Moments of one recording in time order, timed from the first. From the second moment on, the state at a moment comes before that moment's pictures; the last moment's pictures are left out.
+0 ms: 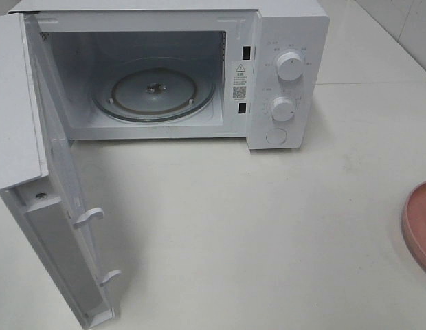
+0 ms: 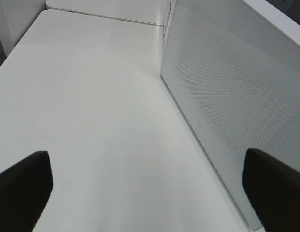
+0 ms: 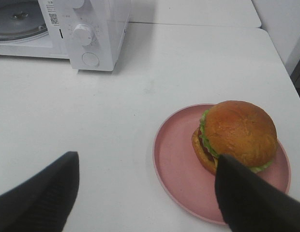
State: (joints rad) left arm 0.03 0.00 -0.52 -0.06 1.07 -0.07; right arm 0.06 0.00 -0.50 0.00 1.01 0.01
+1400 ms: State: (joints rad) left arm 0.03 0.60 -0.33 -0.06 0.23 0.02; right arm 0.06 0.00 -0.50 0.00 1.01 0.01
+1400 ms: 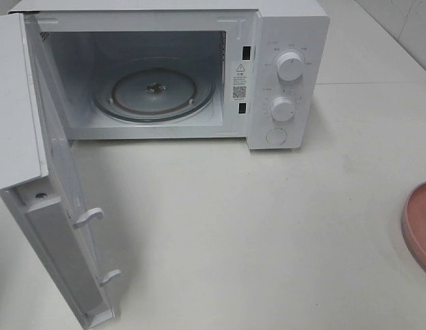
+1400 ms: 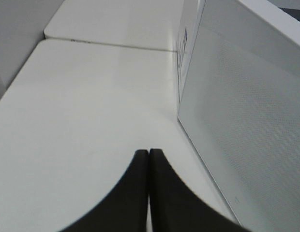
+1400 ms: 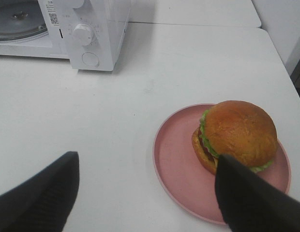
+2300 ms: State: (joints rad) left arm 0.03 1.23 -0.19 0.33 -0.73 -0.18; right arm 0.06 0.00 -0.50 0.00 1.01 0.01
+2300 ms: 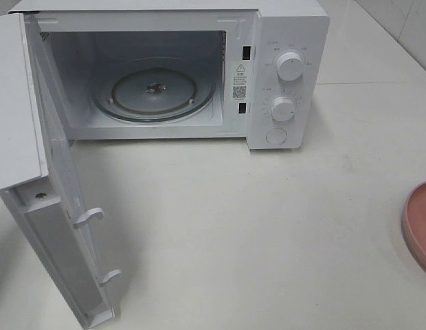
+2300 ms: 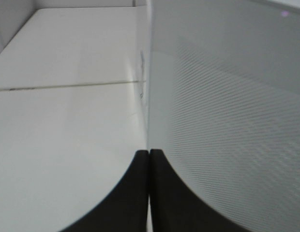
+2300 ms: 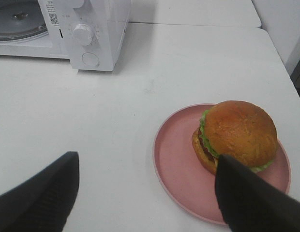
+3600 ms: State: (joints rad) left arm -0.39 1.51 -0.39 0.33 -0.83 -0.21; right arm 0.06 0.00 -0.50 0.00 1.01 0.01
